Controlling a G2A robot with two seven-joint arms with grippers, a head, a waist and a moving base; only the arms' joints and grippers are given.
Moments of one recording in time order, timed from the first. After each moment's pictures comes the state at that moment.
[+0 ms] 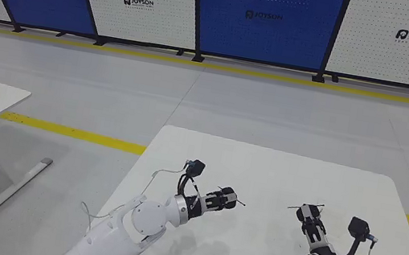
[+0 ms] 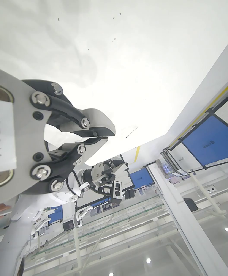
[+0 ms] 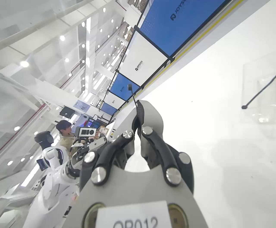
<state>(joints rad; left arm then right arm) 1.32 -1.11 -1.06 -1.60 0.03 -0.13 -0.41 -1.53 -1.12 1.19 -1.69 -0.22 -0.08 -0.01</state>
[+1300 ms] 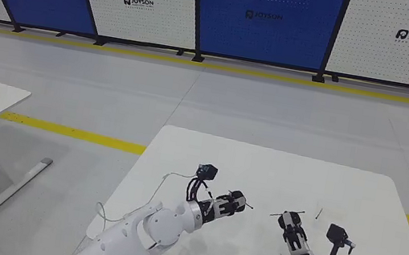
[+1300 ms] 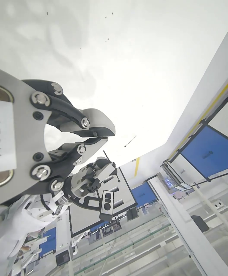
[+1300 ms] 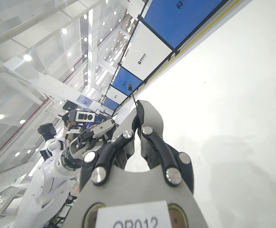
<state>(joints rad) 1.28 -1.13 -0.95 -1.62 0.19 -0.01 -0.30 -1.55 -1.15 1.11 -1.66 -0.27 -0.12 -0.07</state>
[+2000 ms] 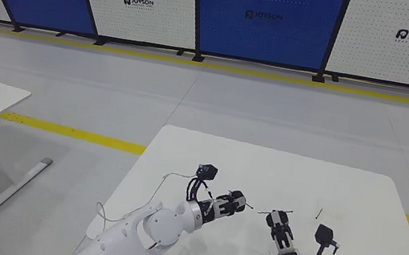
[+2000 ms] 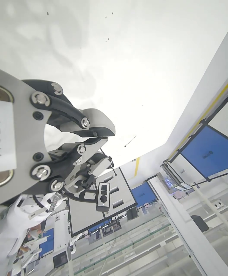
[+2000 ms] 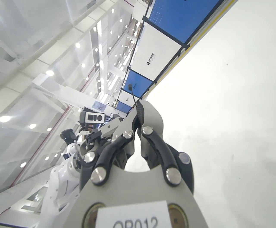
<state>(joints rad) 1.28 -1.13 -0.95 -1.62 0.19 -0.01 -0.30 -1.51 -1.20 1.01 -1.60 -0.18 -0.15 -0.14</state>
